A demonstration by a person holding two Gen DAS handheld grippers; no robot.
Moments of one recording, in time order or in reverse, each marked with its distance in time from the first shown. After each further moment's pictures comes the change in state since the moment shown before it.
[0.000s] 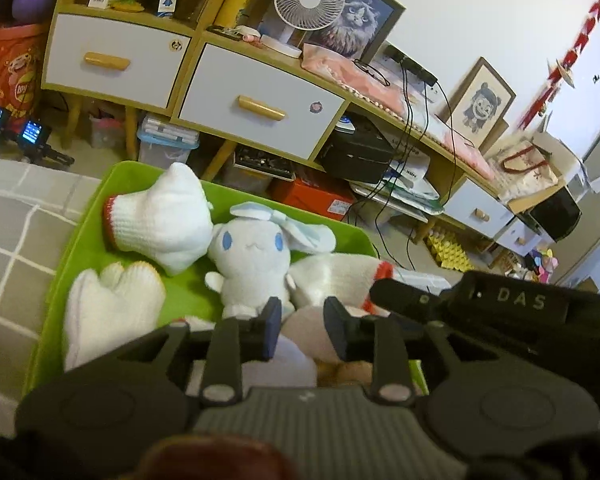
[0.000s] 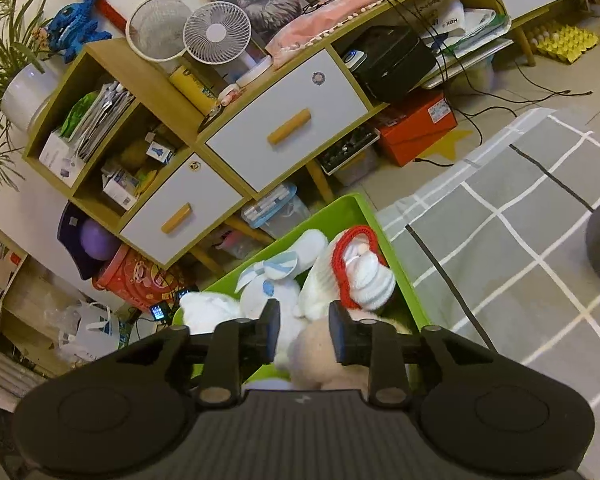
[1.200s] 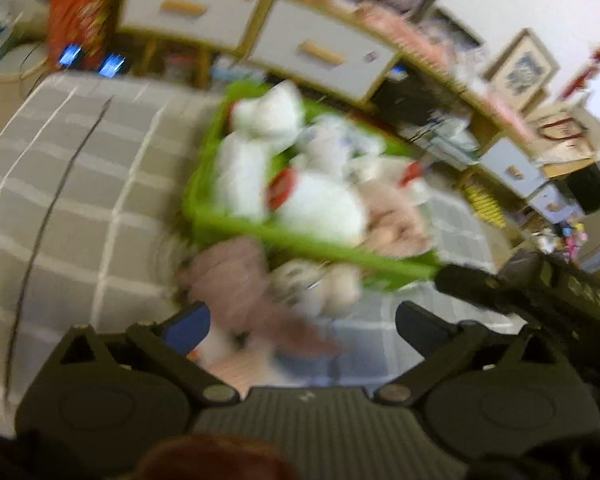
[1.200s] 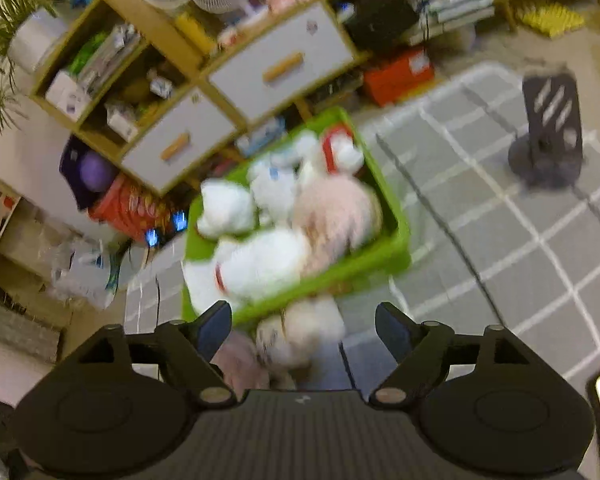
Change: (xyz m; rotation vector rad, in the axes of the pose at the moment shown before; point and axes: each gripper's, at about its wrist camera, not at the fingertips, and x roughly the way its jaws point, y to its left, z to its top) left arm -0.114 0.026 -0.052 -0.116 0.209 0.149; right arm -0.088 0.010 -0.062 -0.027 0.237 -0.069
